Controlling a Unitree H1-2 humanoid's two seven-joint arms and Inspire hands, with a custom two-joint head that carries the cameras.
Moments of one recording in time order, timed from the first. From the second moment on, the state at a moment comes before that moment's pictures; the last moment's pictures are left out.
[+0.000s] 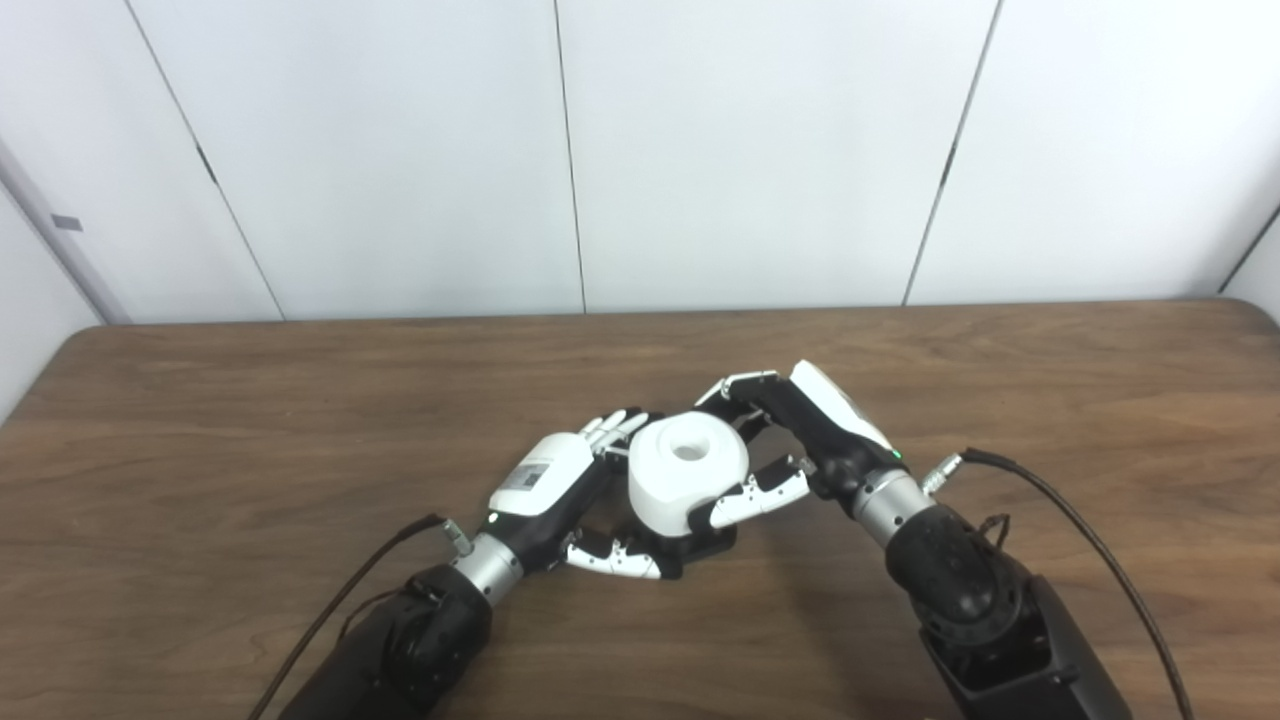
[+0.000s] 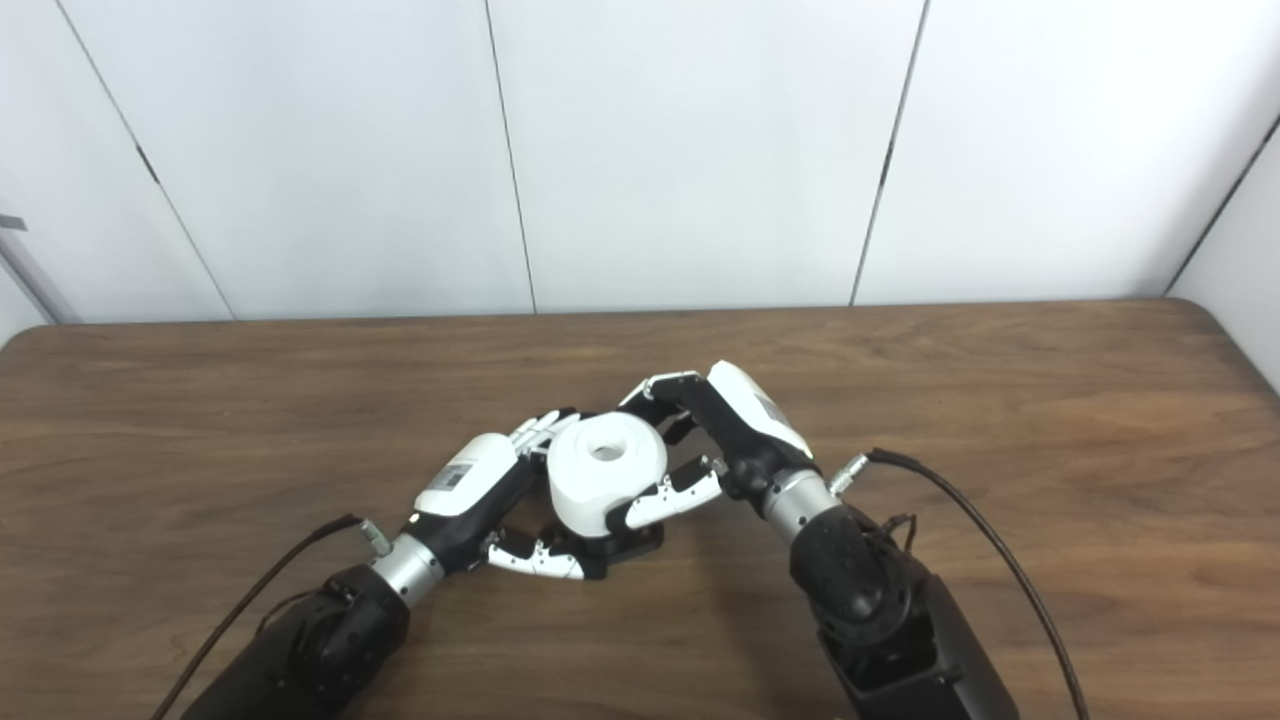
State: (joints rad) left arm -0.37 0.29 -0.50 0.35 0.58 -0.29 0.03; right arm -0.33 -0.22 0.31 -0.23 -0.48 0.38 0.26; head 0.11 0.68
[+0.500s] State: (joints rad) left arm -0.37 0.29 -0.50 0.35 0.58 -0.29 0.03; right arm -0.34 -0.22 0.33 -0.20 -0.49 0.33 0.26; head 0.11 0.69
